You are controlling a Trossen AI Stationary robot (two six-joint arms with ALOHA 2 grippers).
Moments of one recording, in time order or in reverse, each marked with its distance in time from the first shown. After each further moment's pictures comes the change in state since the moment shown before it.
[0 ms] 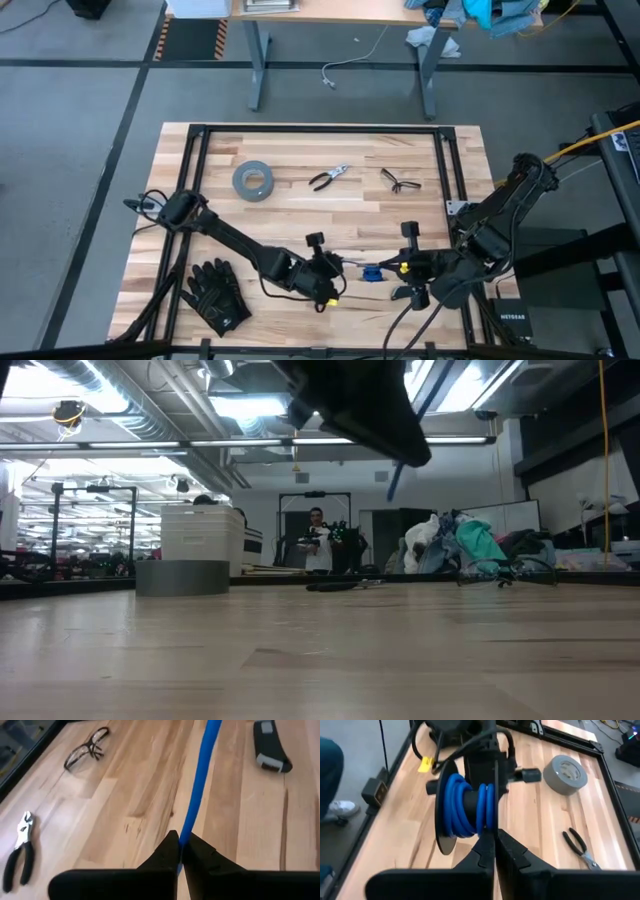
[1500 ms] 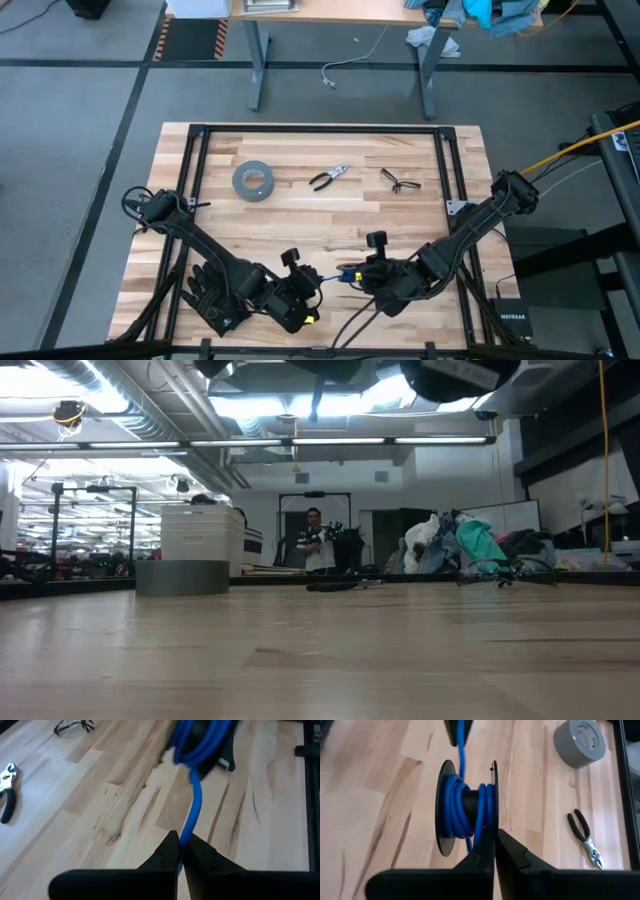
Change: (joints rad) left arm -0.161 -0.117 -0.003 -0.188 -0.018 -0.365; right arm -0.150 0.266 0.001 0.035 -0.065 -0.080
